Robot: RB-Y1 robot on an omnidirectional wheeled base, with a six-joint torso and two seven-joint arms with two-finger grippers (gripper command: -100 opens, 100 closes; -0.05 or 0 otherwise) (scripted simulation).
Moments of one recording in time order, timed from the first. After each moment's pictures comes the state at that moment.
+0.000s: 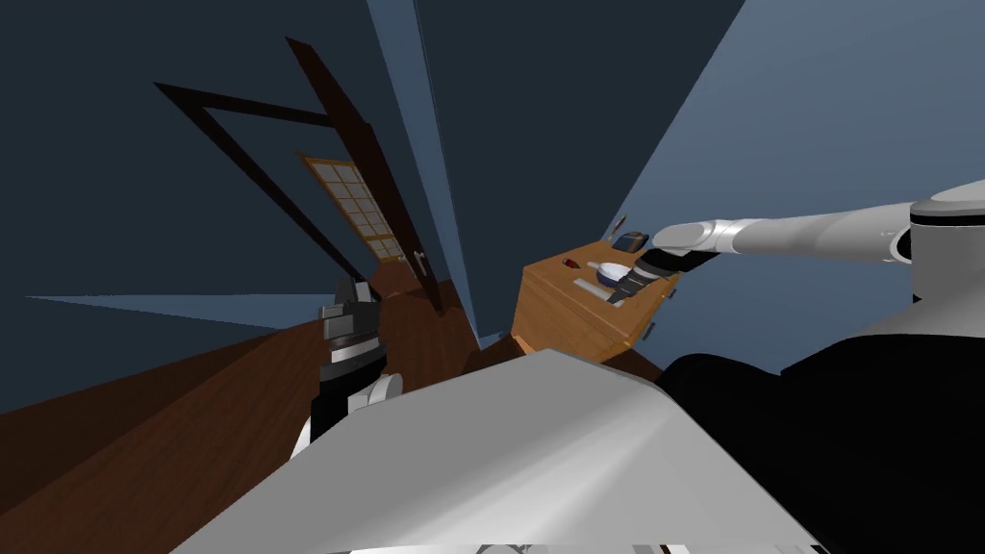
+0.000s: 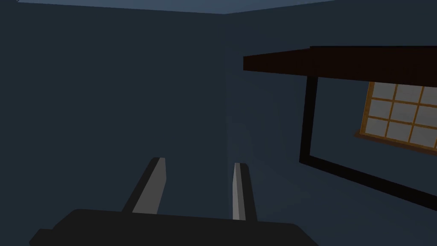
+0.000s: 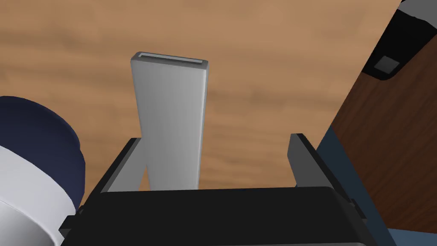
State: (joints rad) left arm 0.51 0.04 -0.04 -2.30 -0.01 -0.45 -0.15; right arm 0.99 -2.01 -0.38 -1.20 0.89 -1.11 -0.60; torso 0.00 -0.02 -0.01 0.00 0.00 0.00
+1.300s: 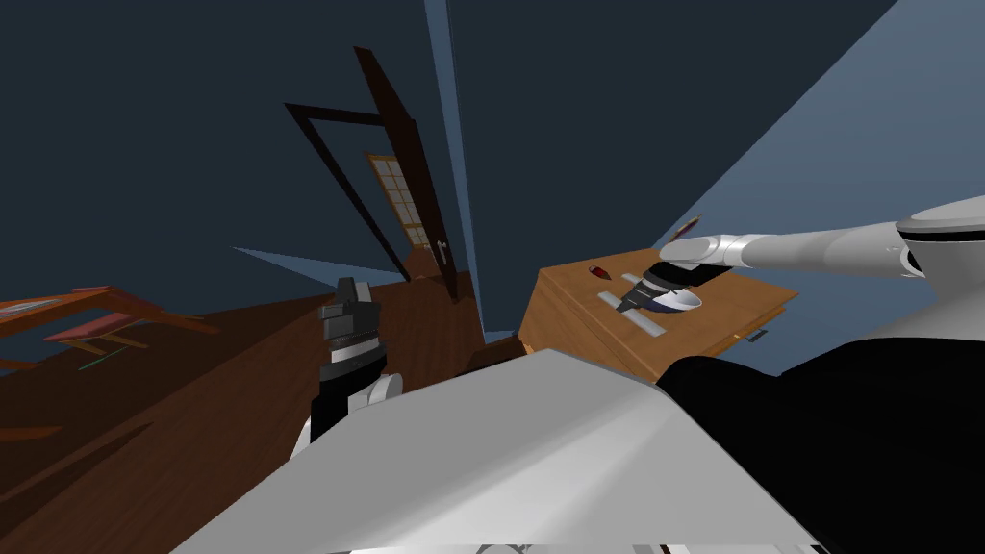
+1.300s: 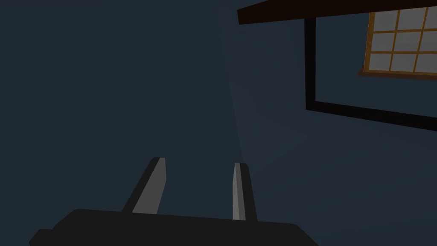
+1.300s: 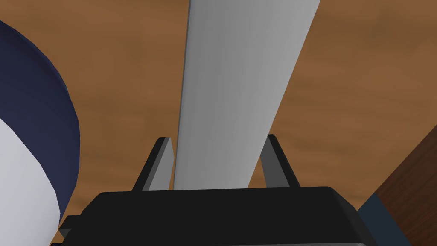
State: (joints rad) left arm 0.51 0.04 -0.04 -2.30 -0.01 -0.45 -0.15; right arm 1.05 -1.98 -0.31 -1.20 0.86 -1.05 -0.67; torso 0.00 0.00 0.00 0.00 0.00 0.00
